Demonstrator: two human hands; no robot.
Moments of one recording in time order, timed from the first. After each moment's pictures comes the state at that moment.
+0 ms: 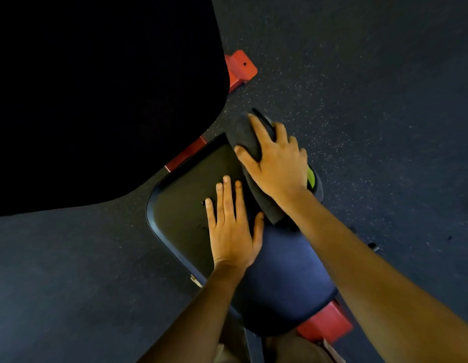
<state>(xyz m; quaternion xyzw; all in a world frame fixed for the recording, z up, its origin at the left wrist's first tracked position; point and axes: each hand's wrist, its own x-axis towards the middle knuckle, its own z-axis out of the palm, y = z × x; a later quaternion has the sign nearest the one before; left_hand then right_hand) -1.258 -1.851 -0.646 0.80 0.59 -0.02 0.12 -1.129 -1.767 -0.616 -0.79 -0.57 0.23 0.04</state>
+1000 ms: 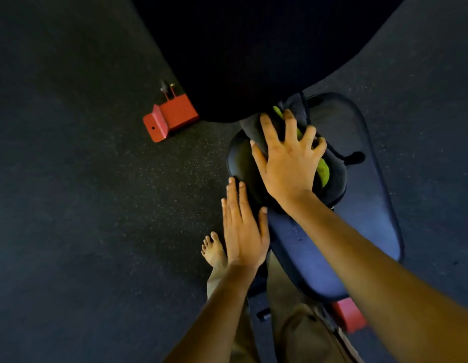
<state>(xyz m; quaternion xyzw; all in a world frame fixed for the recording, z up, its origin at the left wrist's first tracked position) -1.378 -1.918 -0.651 0.64 0.70 0.15 0.26 -1.287 -1.807 -0.619 -0.74 -0.67 0.00 0.03</state>
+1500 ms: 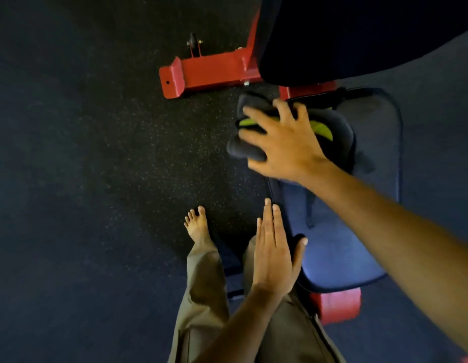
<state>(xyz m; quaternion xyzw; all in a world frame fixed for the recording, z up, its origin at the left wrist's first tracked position) -1.334 -2.008 -0.649 0.57 0.71 0.19 0.37 -1.310 -1.795 -0.621 -0.38 -0.92 0.01 -0.11</state>
